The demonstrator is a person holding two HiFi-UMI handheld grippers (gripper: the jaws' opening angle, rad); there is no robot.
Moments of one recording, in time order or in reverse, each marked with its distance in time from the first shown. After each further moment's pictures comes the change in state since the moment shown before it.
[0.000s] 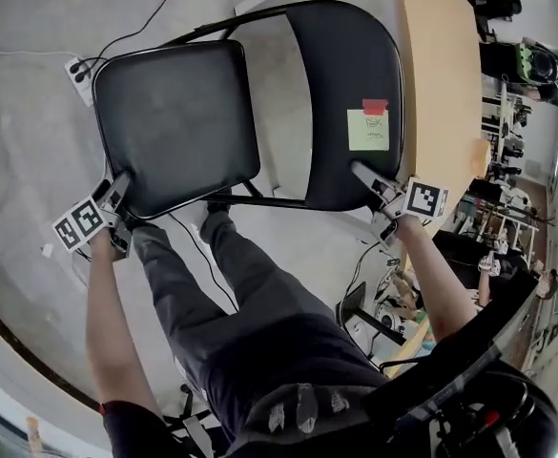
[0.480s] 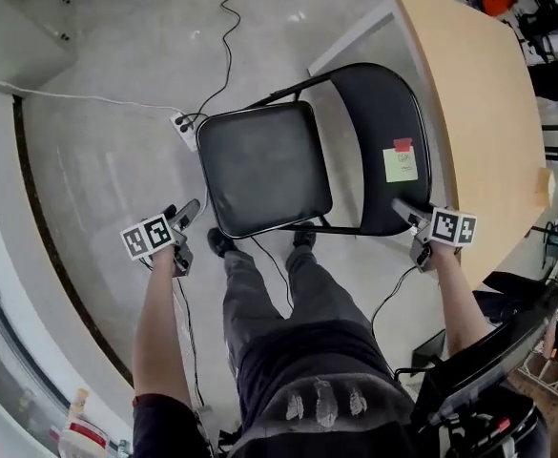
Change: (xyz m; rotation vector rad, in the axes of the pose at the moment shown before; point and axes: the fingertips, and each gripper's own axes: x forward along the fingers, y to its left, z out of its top) left arm -0.123 -0.075 0.076 0.194 0.013 0.144; right arm -0.014 -0.002 -0.005 -0.094 -0.009 -0.109
